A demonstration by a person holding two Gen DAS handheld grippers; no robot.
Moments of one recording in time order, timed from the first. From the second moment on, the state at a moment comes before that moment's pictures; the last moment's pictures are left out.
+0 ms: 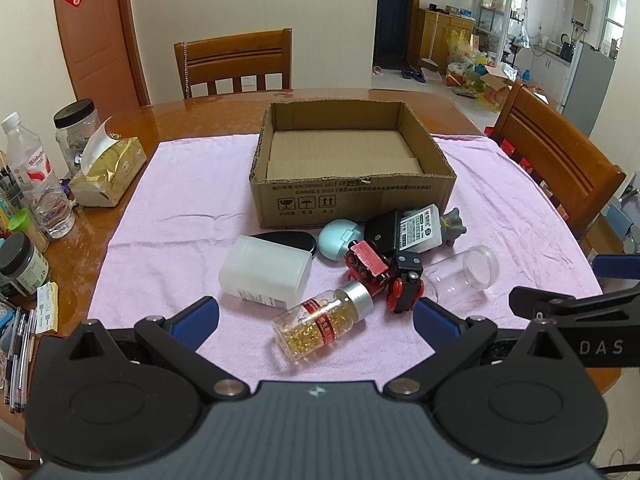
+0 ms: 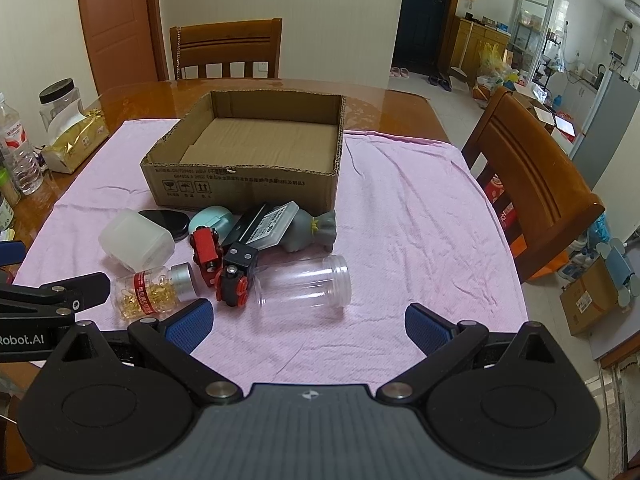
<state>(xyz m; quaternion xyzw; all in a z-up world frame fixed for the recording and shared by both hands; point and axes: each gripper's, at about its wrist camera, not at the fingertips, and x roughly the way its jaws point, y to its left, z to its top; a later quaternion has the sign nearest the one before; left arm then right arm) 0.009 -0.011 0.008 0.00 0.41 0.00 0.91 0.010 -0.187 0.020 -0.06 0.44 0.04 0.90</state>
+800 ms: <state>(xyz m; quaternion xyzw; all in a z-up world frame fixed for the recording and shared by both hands) 0.032 -0.021 -0.032 0.02 0.39 -0.02 0.92 0.017 -0.197 -0.019 -0.08 0.43 0.06 0.90</state>
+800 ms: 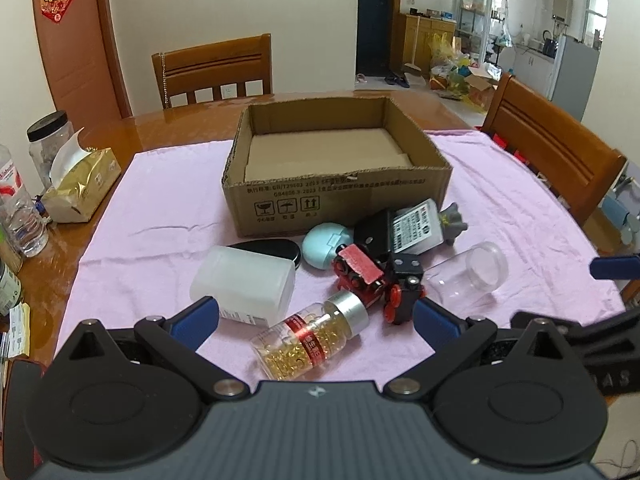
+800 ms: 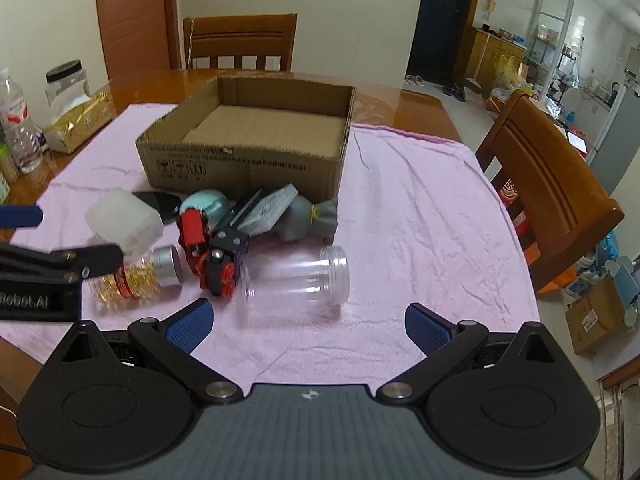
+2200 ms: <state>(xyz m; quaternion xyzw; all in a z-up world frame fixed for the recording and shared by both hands) 0.049 0.042 -0.109 0.03 0.48 0.10 0.87 0.037 -0.195 -0.089 -0.13 0.51 0.12 0.84</state>
